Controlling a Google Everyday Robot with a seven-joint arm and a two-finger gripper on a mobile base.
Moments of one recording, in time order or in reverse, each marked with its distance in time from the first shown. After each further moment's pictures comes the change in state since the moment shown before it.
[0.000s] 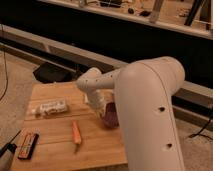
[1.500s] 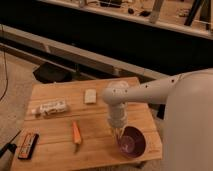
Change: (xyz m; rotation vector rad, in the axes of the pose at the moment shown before) arm 0.124 -0.111 0.012 -0.065 0.195 0.326
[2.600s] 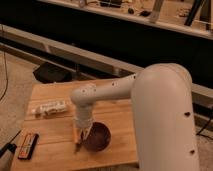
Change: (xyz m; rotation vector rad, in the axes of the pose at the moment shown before) arm 0.064 0.162 0.017 -0.176 0.081 -0.212
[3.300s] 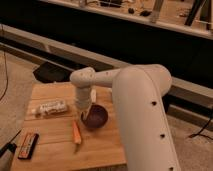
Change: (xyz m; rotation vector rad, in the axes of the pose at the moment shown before) arm -0.094 0.051 -0.031 -0.022 -0.054 -0.094
